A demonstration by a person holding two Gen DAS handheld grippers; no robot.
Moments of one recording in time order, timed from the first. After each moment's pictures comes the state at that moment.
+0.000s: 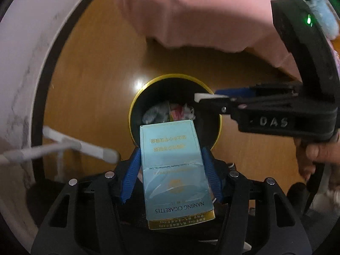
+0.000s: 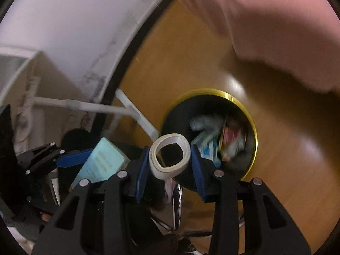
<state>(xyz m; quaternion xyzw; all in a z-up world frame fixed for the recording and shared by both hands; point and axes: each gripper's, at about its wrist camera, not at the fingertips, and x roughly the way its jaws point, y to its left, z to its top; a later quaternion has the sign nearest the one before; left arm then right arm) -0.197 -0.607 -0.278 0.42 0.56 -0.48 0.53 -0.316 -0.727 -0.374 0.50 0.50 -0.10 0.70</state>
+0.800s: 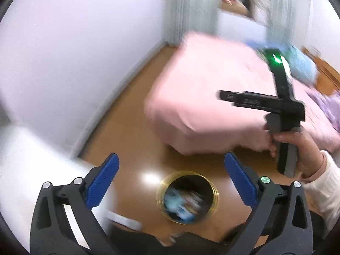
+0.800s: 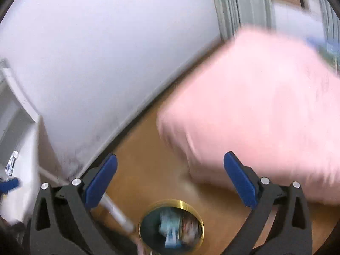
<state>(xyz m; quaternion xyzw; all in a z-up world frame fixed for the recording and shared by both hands) -0.157 -0.475 -0.008 0.23 0.29 -0.56 0.74 -0.328 -0.759 -0.106 0.27 0.26 -0.34 0.86</state>
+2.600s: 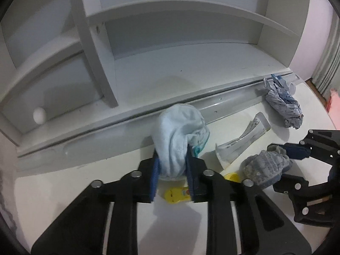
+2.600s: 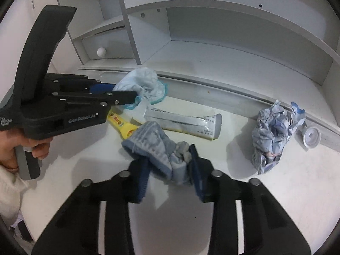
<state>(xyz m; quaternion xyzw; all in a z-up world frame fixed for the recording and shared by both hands) 0.206 -0.064 -0.055 0.09 0.44 -0.16 0.88 0.133 -0.231 -0.066 -0.03 0.42 0.24 0.87</state>
